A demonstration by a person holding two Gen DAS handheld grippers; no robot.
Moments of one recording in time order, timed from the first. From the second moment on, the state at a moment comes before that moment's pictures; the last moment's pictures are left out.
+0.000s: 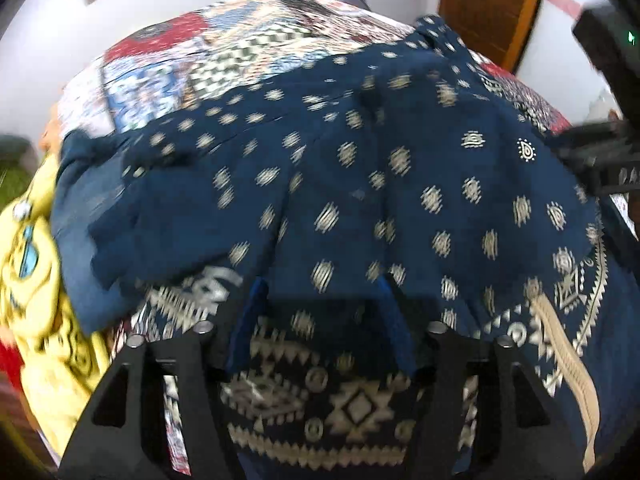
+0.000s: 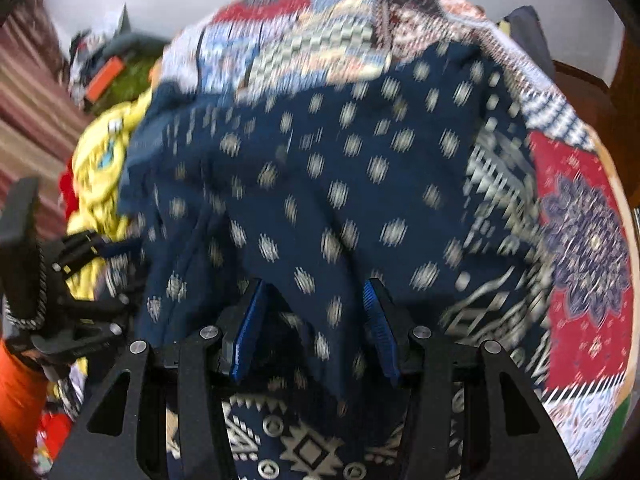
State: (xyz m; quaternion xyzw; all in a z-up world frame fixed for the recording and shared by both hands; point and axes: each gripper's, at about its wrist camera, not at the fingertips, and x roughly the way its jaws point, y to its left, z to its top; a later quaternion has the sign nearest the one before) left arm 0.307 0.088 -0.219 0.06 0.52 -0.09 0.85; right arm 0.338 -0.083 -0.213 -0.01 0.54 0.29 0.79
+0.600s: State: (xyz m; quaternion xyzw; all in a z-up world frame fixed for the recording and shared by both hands) left arm 0.304 0.222 -0.142 -0.11 0.45 0.02 0.88; right arm 0.343 -0.158 -0.145 0.02 0.46 0.25 0.85
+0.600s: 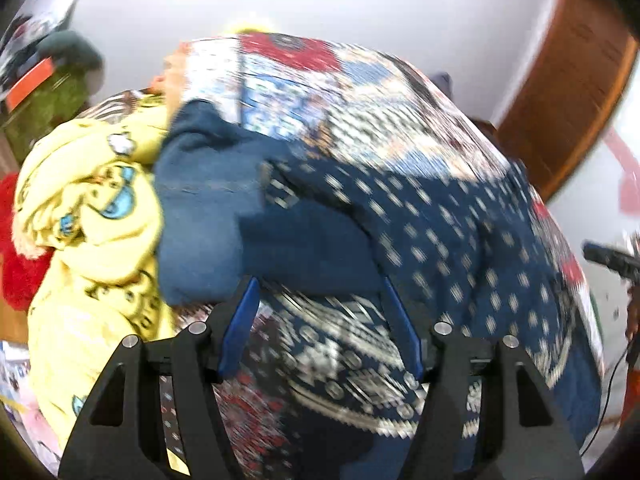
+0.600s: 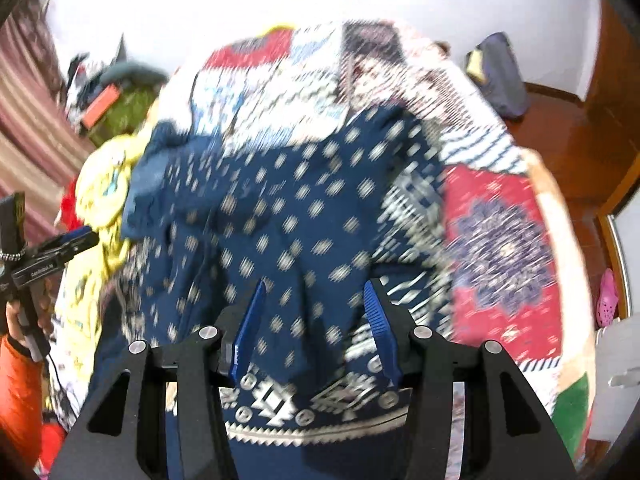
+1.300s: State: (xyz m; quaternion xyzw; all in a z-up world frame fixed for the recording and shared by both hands) left arm 0.455 0.288 -0.260 -0.27 0.53 0.00 0.81; right arm 0.468 -0.169 -0.219 0.10 0.53 0.21 0.81
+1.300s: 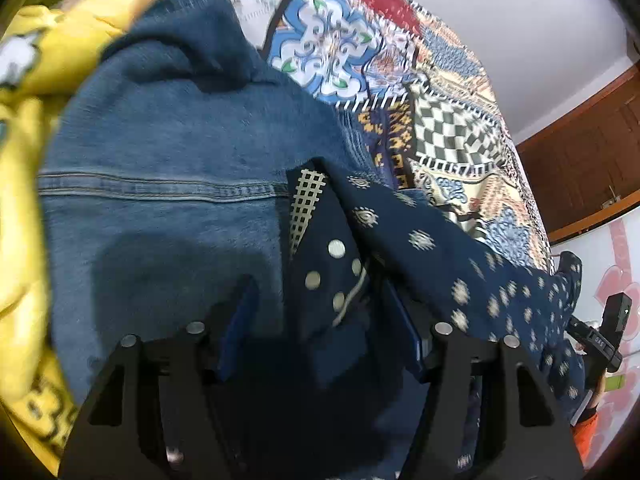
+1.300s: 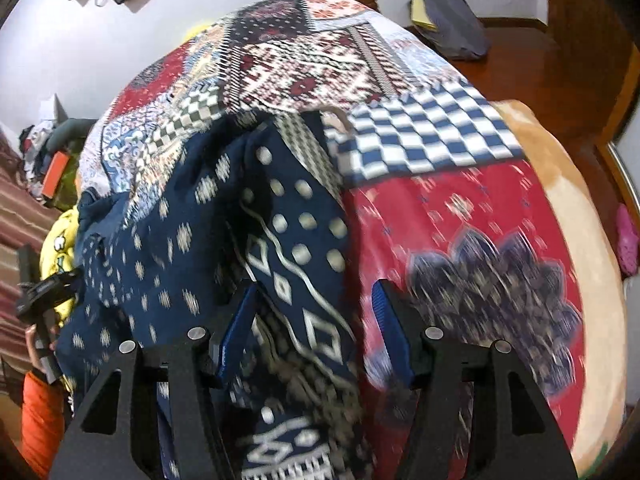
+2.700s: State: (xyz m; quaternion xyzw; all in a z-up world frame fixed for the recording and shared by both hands) left arm 0.493 0.292 -0.210 -0.11 0.51 0.10 0.85; right arm 0.542 -0.071 -0.176 -0.02 0.49 0.22 0.84
